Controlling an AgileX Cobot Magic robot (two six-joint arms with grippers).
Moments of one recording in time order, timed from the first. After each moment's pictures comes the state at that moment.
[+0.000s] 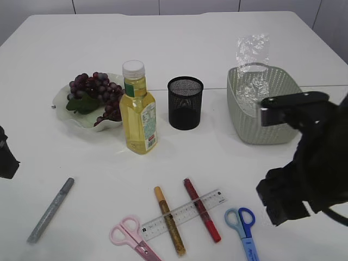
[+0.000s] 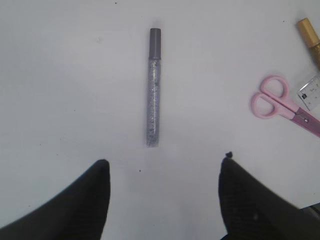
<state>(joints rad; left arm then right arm) -0.27 1.29 -0.91 -0.11 0.98 -0.05 0.53 1.37 -0.91 0.02 1.04 0.28</state>
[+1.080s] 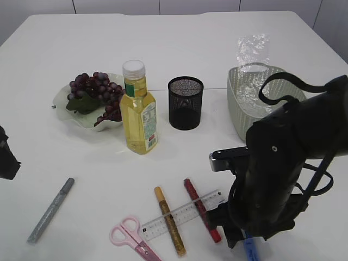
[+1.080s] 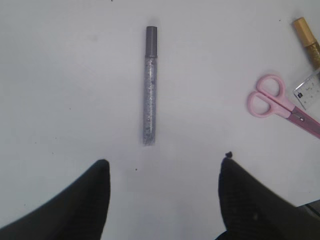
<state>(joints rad) -0.27 1.29 -0.91 -0.13 0.98 -0.05 0.58 1.82 -0.91 0.01 0.72 0.42</state>
